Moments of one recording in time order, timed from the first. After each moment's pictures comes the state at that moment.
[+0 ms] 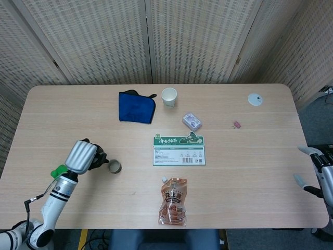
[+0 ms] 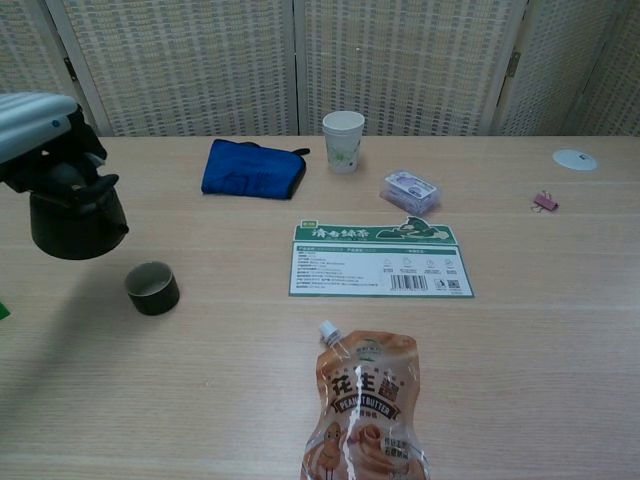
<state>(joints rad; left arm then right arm) -0.55 -1.42 -0.13 -1.48 1.45 1.22 0.23 0.03 -0.95 0.09 -1.72 -1.55 1.59 0.08</state>
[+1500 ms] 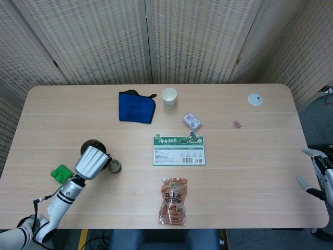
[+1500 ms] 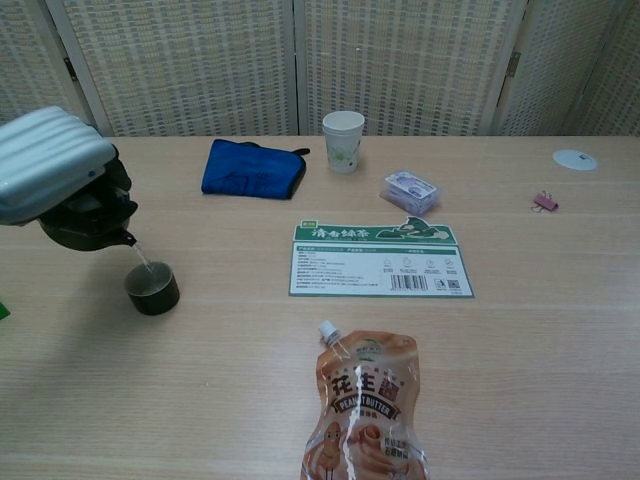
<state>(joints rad) -0.57 -1.57 -0.05 -1.15 1.68 1.36 0.39 0.01 -0.95 0.08 -1.72 -1.55 1.60 0.09</state>
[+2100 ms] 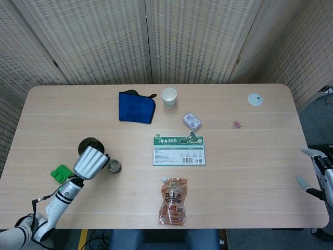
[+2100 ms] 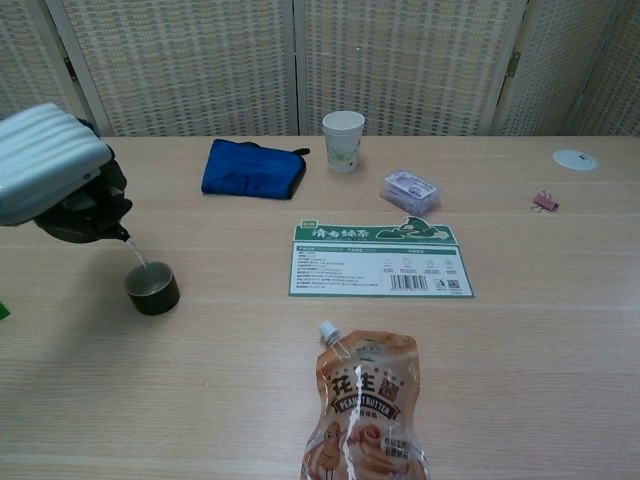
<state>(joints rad) -0.57 -1.58 -0.04 -1.09 1.71 1.39 0.41 0.01 -0.95 0.08 -1.72 -1.55 1.60 0.09</state>
